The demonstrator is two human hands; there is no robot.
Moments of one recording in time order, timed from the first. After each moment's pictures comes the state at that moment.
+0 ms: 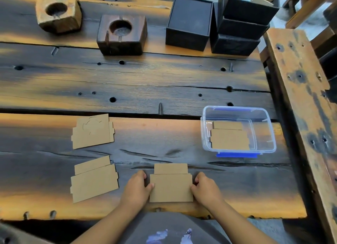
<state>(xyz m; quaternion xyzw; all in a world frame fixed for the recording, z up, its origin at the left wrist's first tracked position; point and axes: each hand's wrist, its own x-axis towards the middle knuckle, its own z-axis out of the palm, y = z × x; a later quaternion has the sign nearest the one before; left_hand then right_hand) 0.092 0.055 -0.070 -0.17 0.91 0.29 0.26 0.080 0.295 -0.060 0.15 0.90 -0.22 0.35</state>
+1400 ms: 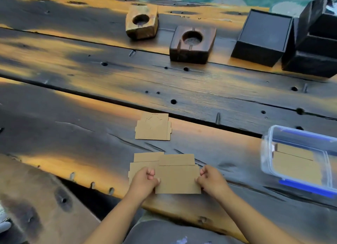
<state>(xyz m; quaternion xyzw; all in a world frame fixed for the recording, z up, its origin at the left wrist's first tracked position) 0.115 -0.075 -0.039 -0.39 0.74 0.51 0.19 0.033 0.151 -0.045 0.10 0.82 -0.39 0.40</state>
